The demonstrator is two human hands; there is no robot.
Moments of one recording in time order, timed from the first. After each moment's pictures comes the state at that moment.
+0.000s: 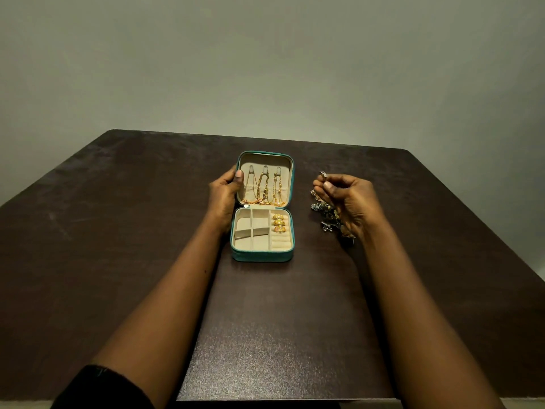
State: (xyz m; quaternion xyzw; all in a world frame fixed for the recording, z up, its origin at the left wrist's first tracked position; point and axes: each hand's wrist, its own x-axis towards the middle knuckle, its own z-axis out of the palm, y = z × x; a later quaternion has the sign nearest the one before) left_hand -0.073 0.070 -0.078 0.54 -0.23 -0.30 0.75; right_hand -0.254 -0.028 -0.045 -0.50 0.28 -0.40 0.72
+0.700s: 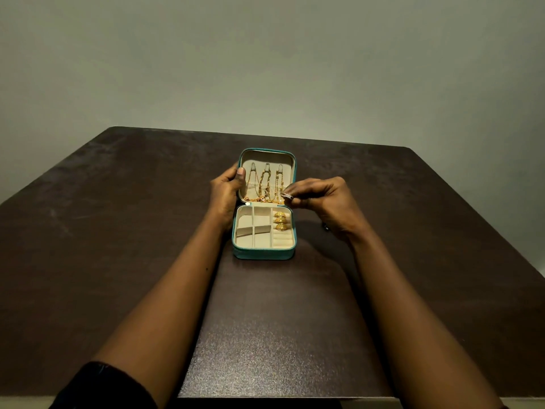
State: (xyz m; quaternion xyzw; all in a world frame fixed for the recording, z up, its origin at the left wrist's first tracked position) left_hand -0.076 0.071 -0.077 0.53 -0.24 -0.30 0.75; right_hand -0.245 -0.007 -0.049 -0.77 0.15 -0.31 0.53
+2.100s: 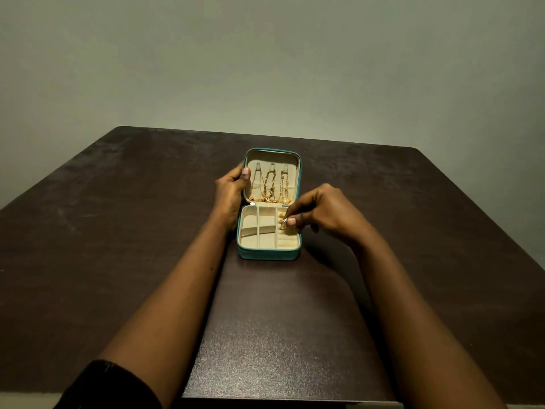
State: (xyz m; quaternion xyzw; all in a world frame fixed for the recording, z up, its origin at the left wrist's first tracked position) left_hand -0.072 0.068 -0.081 0.54 -0.25 -0.30 0.75; right_hand -0.243 0.010 -0.034 -0.88 0.27 -0.12 0.38
